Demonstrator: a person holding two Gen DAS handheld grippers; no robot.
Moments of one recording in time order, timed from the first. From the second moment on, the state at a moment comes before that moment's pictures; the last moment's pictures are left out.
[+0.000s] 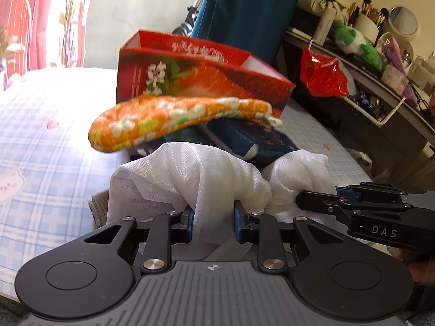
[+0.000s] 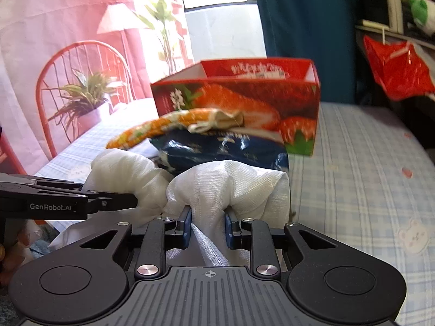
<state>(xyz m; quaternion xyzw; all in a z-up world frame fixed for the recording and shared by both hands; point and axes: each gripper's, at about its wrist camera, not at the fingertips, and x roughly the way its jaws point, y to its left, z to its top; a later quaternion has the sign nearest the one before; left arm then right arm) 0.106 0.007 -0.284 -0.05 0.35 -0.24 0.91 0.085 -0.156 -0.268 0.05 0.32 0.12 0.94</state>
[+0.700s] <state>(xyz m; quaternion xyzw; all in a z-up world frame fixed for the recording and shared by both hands) 0.083 0.014 -0.241 -0.03 0.27 -0.24 0.93 0.069 -0.152 -0.221 0.03 0.23 0.13 0.96</state>
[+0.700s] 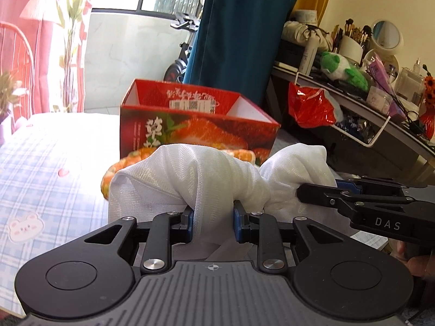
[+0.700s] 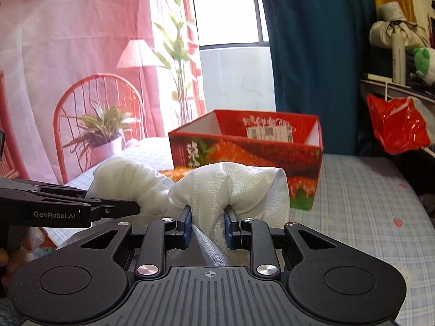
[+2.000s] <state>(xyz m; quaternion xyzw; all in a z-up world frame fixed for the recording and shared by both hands) 0.338 -0.035 -0.155 -0.04 0.33 -0.27 0.91 0.325 -0.218 -0.151 0.04 0.25 0.13 0.96</state>
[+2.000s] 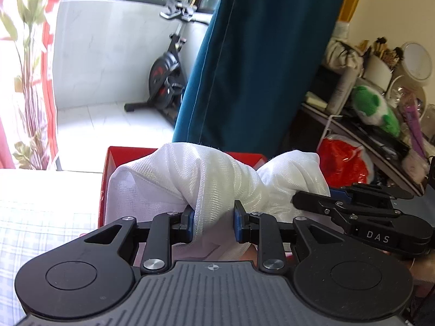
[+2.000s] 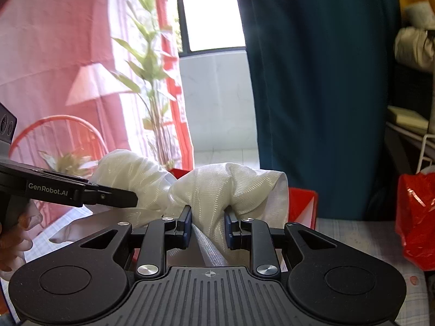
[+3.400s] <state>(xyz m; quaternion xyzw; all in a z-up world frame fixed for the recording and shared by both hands) 0.414 -0.049 -0.218 0.00 0.48 -0.26 0.84 0.418 -0.203 -0.253 0.08 0.48 0.07 0.87</state>
